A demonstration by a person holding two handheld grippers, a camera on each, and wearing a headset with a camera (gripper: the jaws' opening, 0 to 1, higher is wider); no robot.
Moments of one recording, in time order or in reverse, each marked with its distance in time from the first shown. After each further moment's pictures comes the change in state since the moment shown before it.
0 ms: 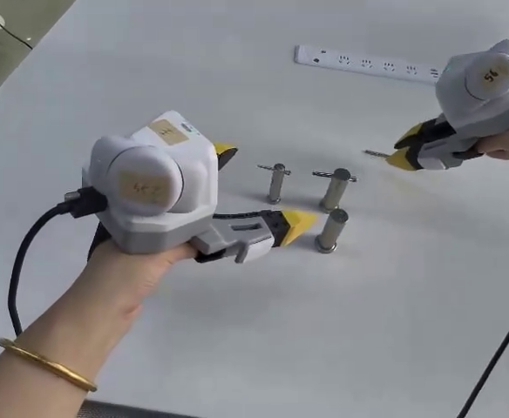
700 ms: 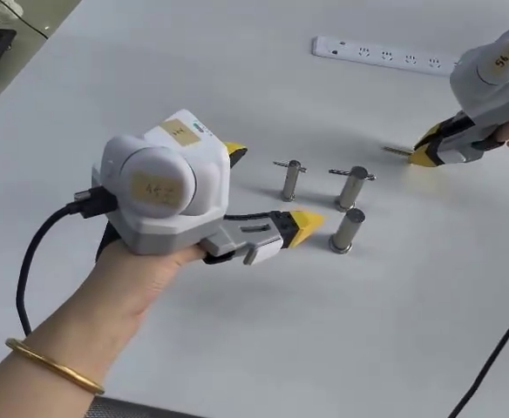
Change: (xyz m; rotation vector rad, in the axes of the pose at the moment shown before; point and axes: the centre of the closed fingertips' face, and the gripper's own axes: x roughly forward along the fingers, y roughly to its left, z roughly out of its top) left arm 0.001 0.005 -0.009 0.003 0.028 0.019; right arm 0.013 -0.009 -0.014 0.010 0.096 0.080
